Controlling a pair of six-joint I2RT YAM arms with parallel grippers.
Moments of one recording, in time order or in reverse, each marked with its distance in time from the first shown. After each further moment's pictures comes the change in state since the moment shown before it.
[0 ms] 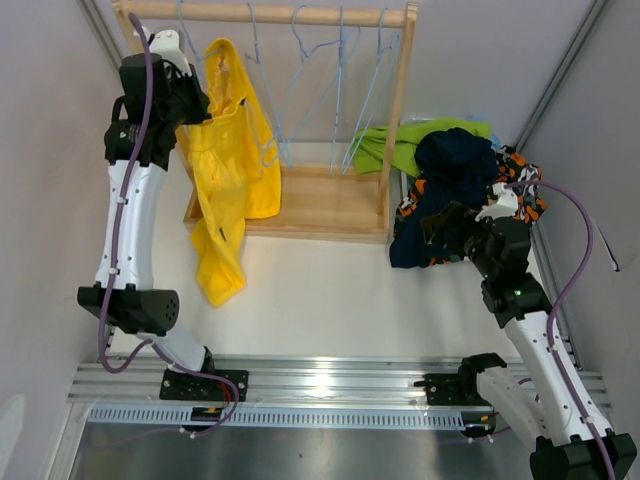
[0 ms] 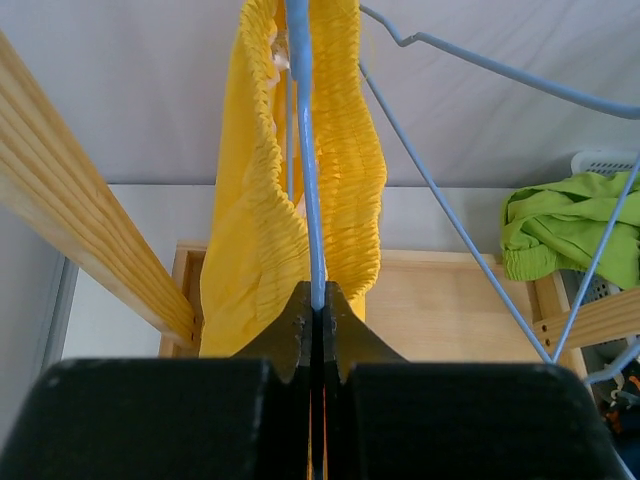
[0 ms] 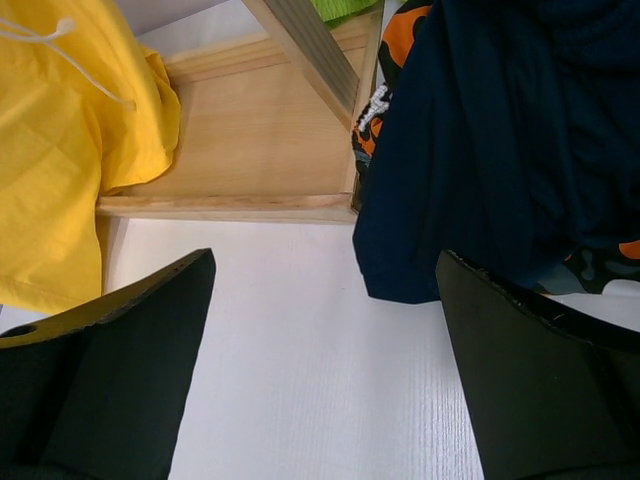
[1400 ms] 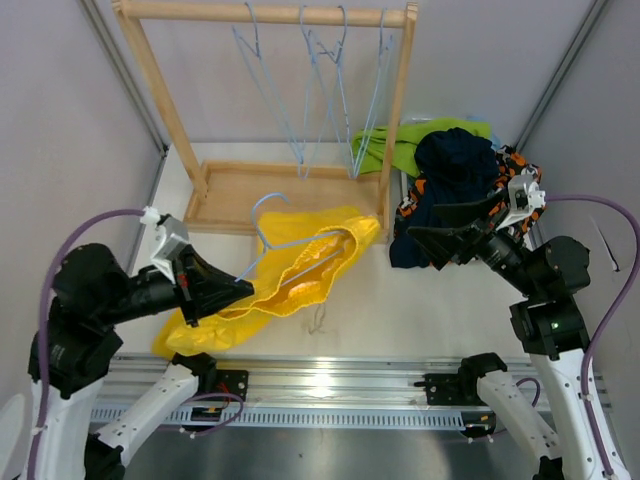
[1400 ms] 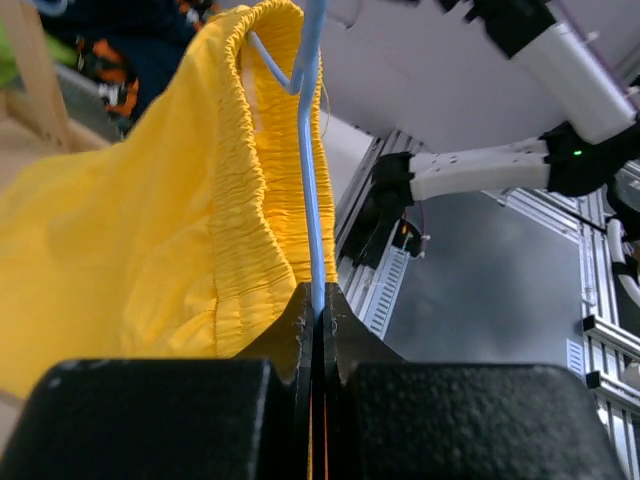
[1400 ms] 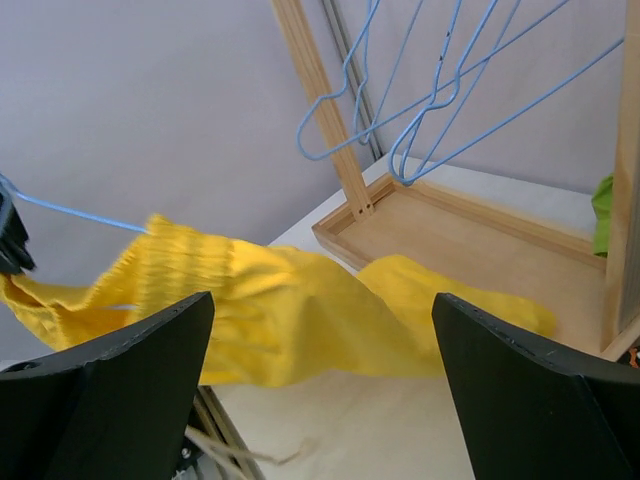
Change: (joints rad) left arm -0.333 -1.035 -0.779 -0.183 0.755 -0.085; right arm 0.037 -0.145 0.219 0.105 -0.539 0.027
